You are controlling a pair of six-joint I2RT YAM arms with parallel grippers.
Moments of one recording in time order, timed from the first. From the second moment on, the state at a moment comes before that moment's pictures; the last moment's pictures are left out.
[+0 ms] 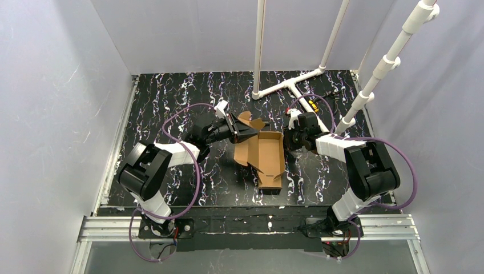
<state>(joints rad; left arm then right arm) -0.53 1.68 0.74 0.83 0.66 -1.37 0.35 1.61 0.76 0.02 -0.28 0.08</state>
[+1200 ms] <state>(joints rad) -0.37 1.59 0.62 0.21 0.52 -0.96 0.37 1.70 0.87 0.00 -0.21 0.03</state>
